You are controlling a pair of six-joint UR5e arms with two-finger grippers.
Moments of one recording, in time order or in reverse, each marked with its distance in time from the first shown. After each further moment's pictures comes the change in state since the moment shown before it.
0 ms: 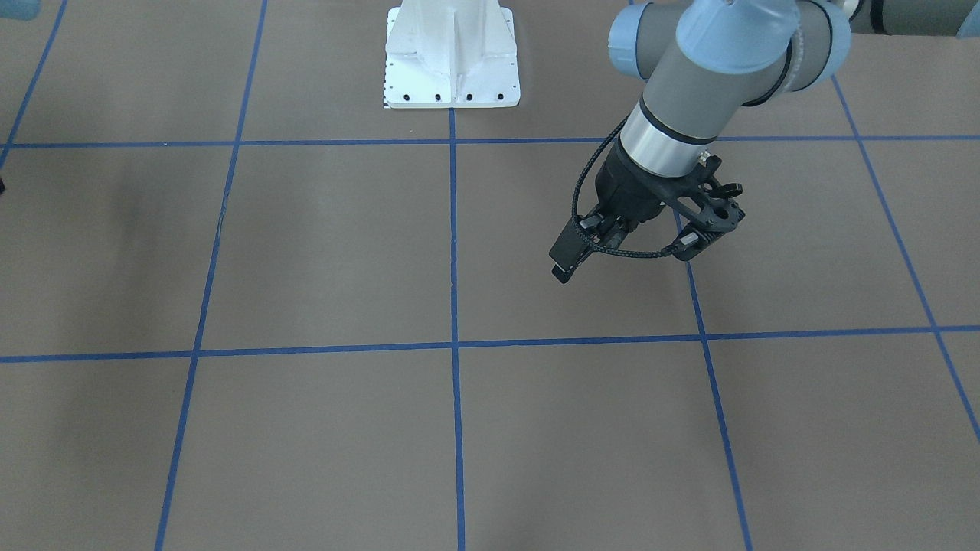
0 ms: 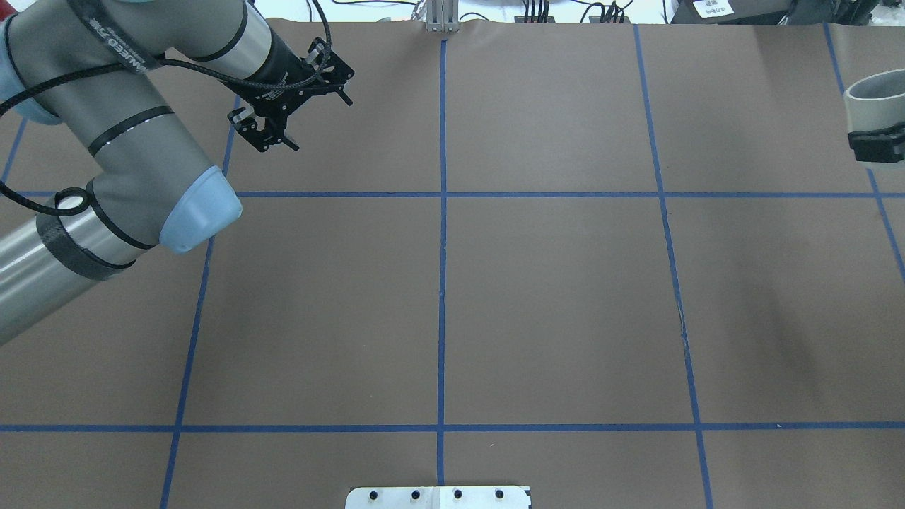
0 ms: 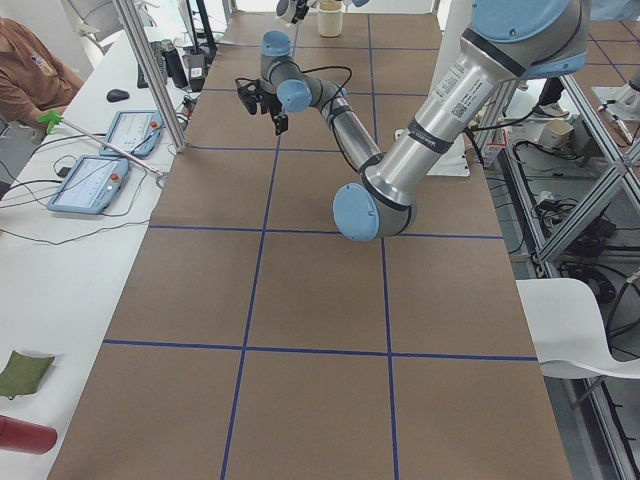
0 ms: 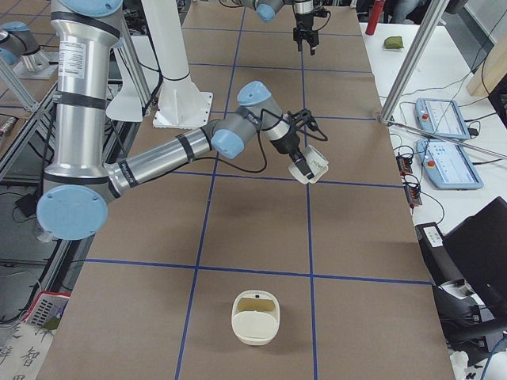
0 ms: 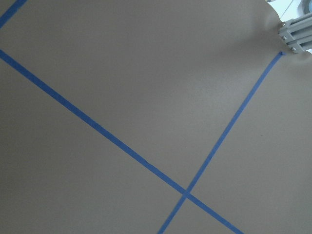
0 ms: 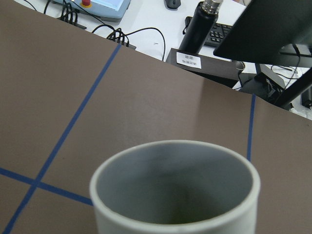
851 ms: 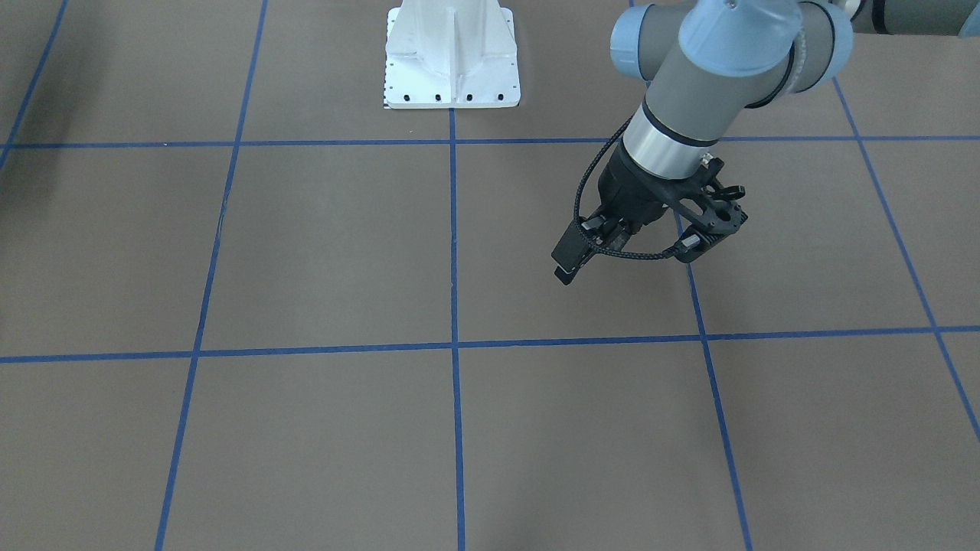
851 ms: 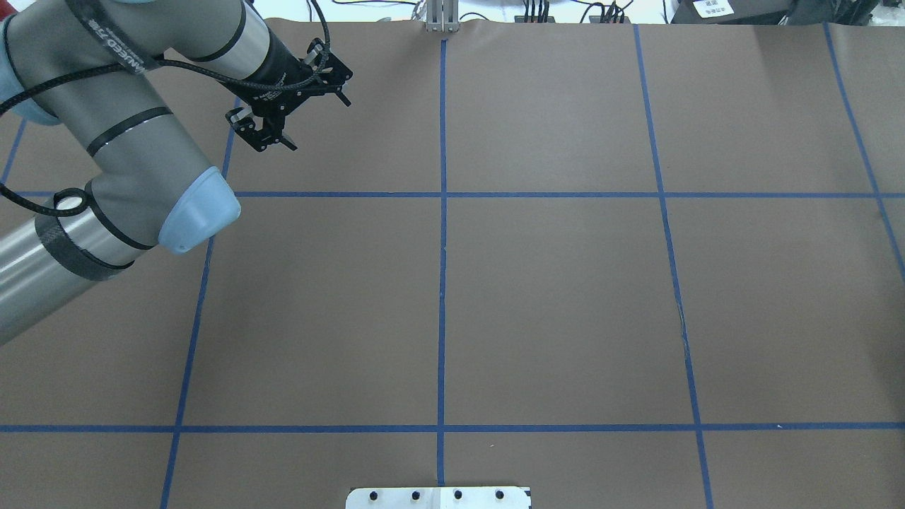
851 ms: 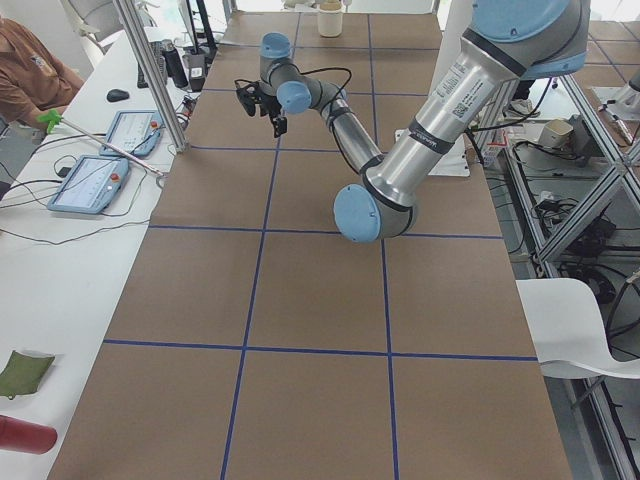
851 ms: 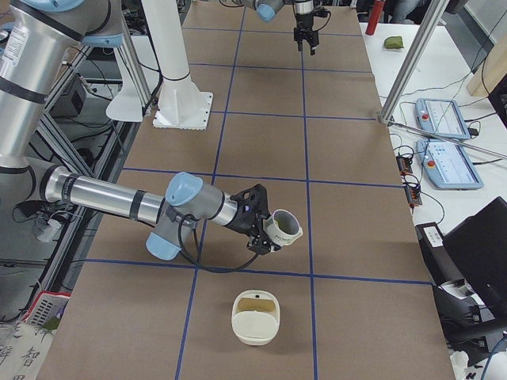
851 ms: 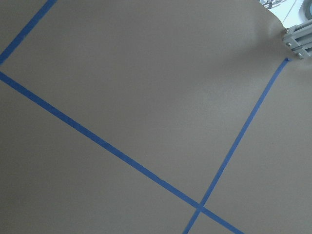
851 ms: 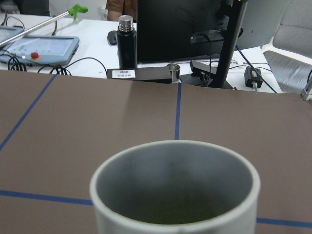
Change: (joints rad) left arm 0.000 0.003 0.001 -0.001 0.001 0.010; right arm 0.291 -0.243 -0.389 0.821 0.182 0.212
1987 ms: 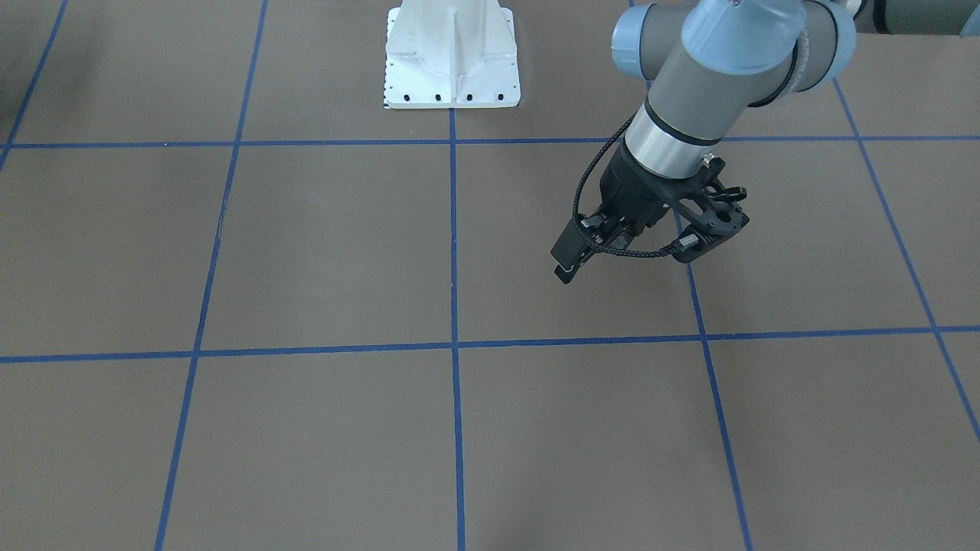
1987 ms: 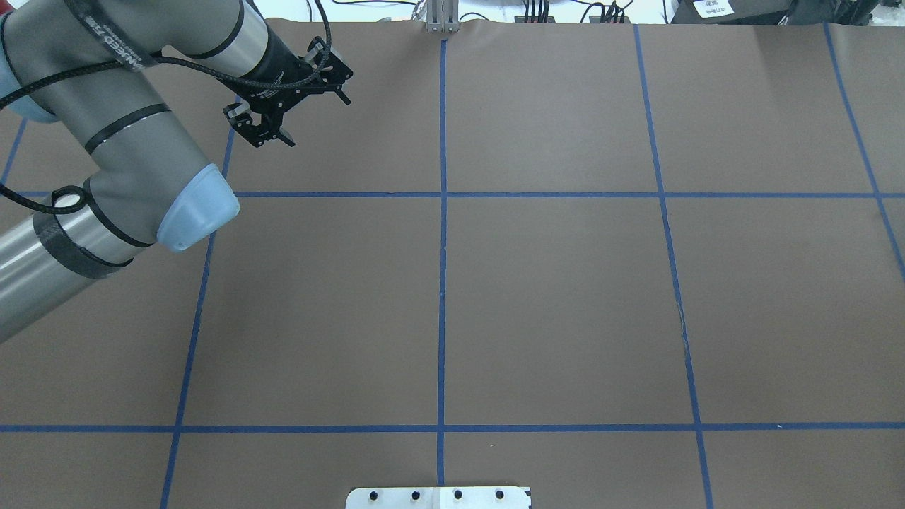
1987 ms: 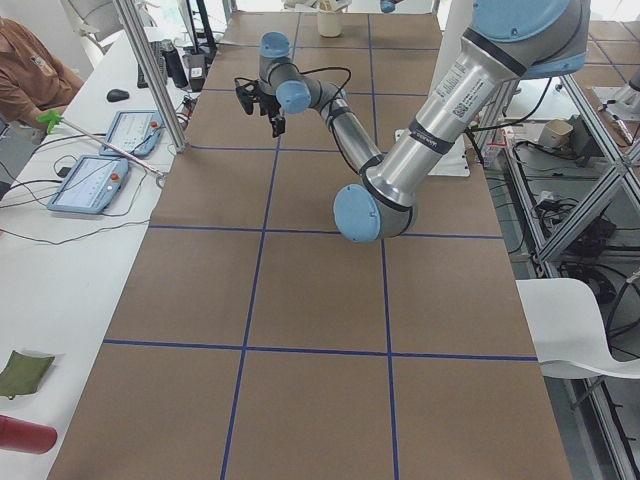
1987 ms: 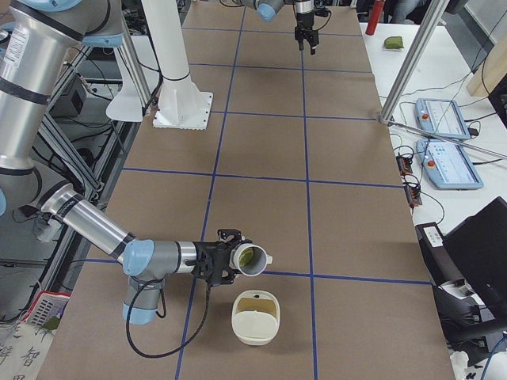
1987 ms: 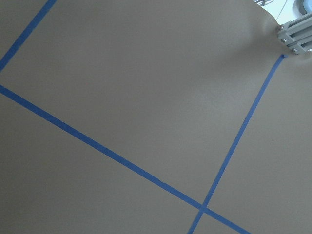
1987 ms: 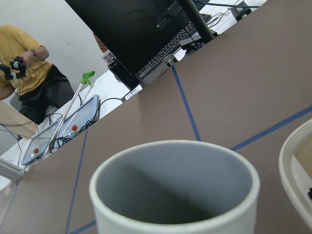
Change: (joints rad) left arm -0.006 -0.001 -0.002 -0.001 0.000 0.055; right arm 0.007 0.048 -0.427 0.677 0.084 0.751
